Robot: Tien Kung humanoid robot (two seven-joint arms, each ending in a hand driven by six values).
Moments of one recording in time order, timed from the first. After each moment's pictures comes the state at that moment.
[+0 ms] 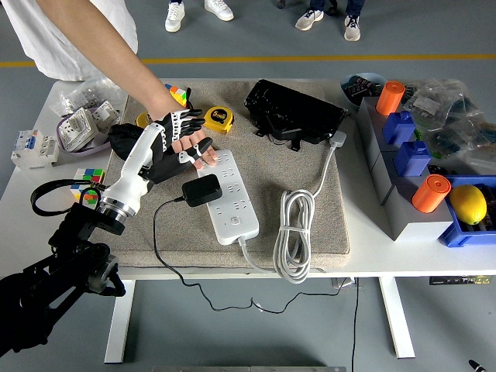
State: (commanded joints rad) left arm -0.37 0.30 -0.81 -1.34 1.03 0.35 -0.31; right arm -0.01 -0.29 0.81 0.38 -0.50 -0.13 0.15
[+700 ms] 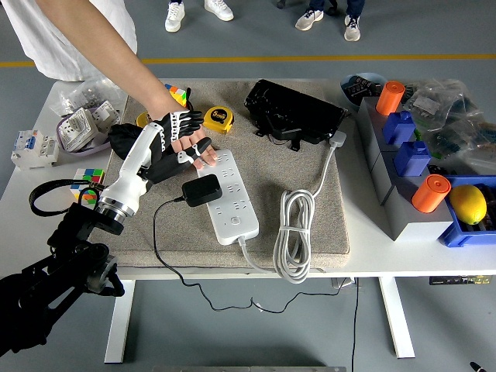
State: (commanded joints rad) left arm -0.37 0.31 -0.81 -1.34 1.04 0.35 -0.31; right arm -0.01 -0.30 0.80 0.38 -0.50 -0.13 0.15
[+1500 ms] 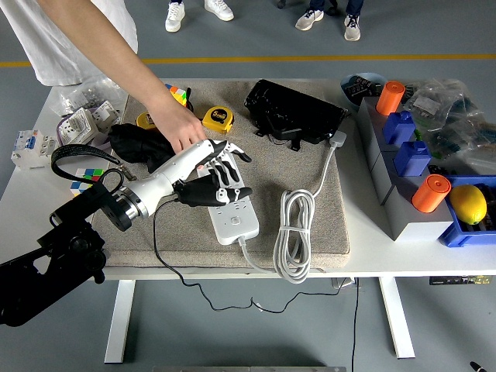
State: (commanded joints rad) left arm -0.49 0.43 -0.72 -1.56 1.48 0.02 0.13; right arm -0.02 -0.30 0.83 0.40 -0.52 -0.13 0.14
